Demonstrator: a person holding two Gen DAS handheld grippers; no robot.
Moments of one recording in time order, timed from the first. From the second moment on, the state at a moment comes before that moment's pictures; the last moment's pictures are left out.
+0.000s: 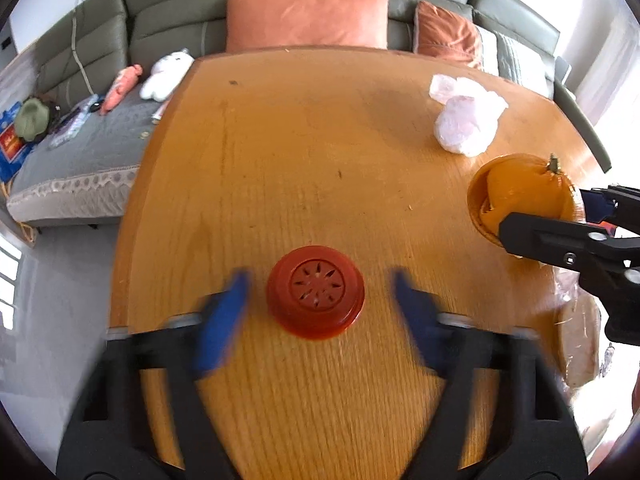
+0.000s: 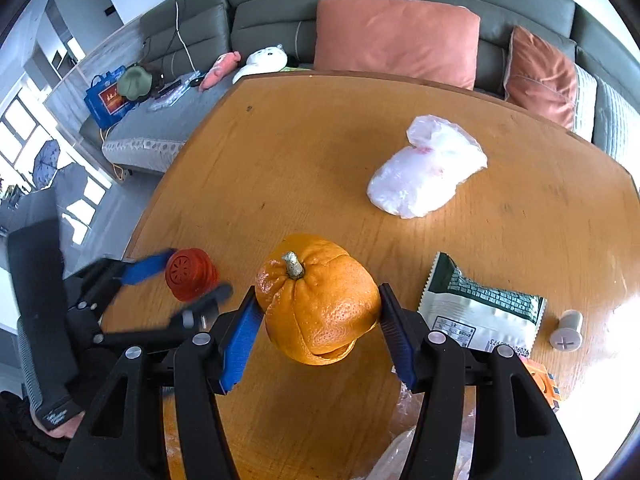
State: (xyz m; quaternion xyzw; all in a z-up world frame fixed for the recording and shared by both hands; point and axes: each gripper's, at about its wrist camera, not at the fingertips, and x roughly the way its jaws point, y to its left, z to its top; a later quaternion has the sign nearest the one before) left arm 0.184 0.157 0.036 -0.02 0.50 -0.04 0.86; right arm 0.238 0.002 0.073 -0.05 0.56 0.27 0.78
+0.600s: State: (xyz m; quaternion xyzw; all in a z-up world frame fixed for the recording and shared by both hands) left arm 0.091 0.204 0.069 -0.05 0.48 0.00 0.88; right arm 0.181 0.056 0.119 -0.07 0.54 0.33 0.77
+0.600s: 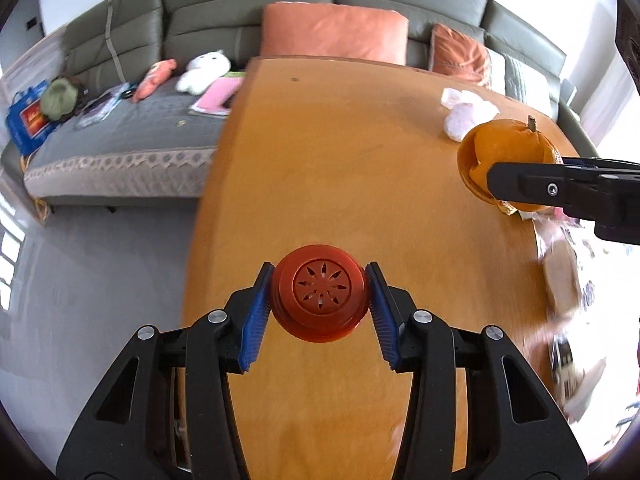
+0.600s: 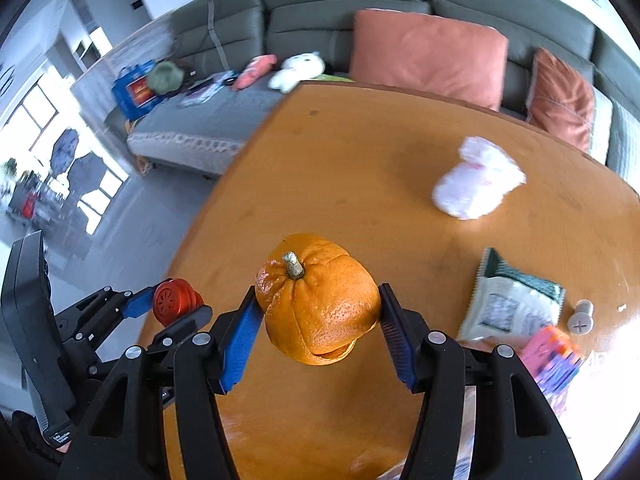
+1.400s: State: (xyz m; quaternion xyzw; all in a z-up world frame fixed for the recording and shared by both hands) left arm -0.128 0.372 0.059 -0.14 0.49 0.21 0.84; right arm -0.038 0.271 0.131 -0.18 0.52 0.53 0.64
